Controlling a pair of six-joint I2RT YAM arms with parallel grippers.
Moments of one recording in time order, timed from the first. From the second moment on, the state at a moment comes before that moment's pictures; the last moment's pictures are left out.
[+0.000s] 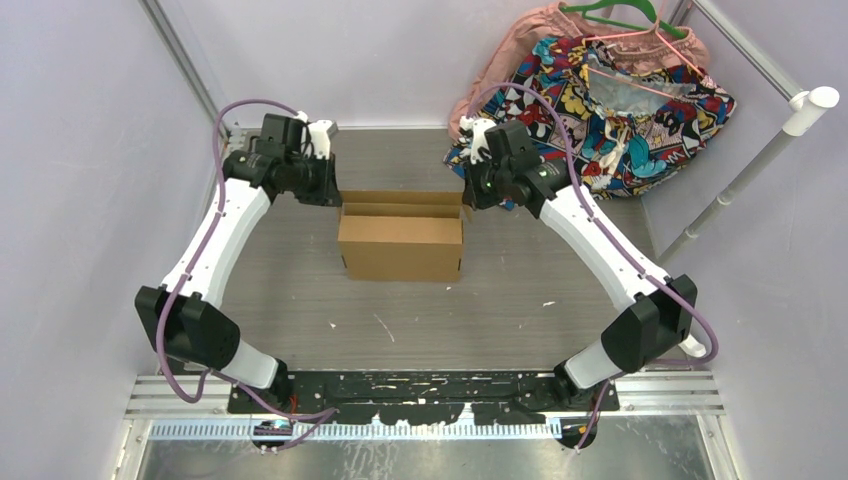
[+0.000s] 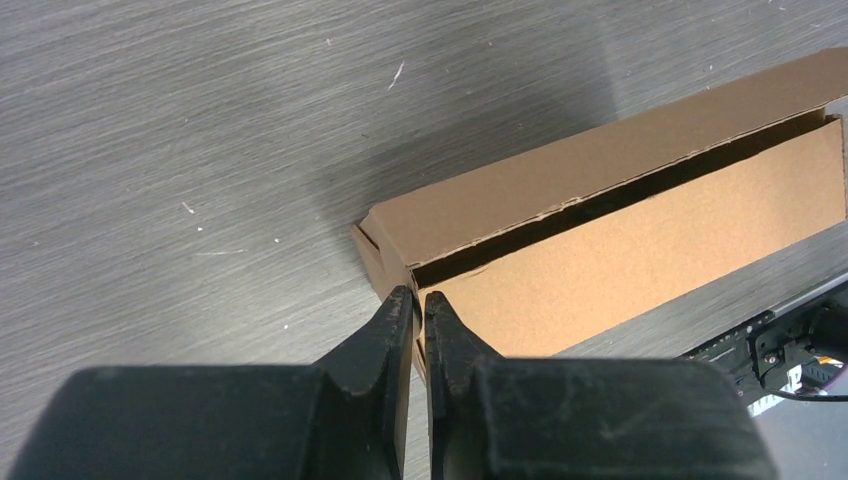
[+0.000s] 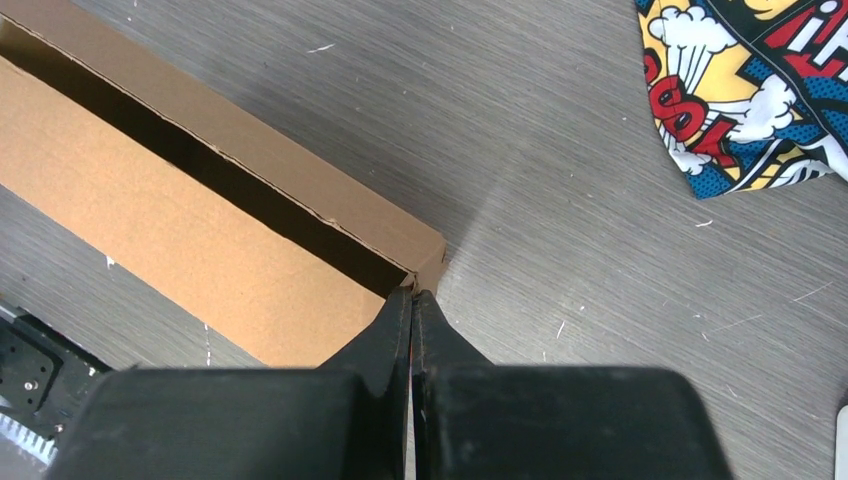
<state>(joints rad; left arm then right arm) -0.25 1.50 1.56 -0.93 0.28 -0.09 0.50 1.50 1.50 -0.74 -0.12 0.10</state>
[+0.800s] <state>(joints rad) -0.25 1.51 1.56 -0.93 0.26 -0.10 0.49 1.58 1.63 -0.87 -0.18 0.17</state>
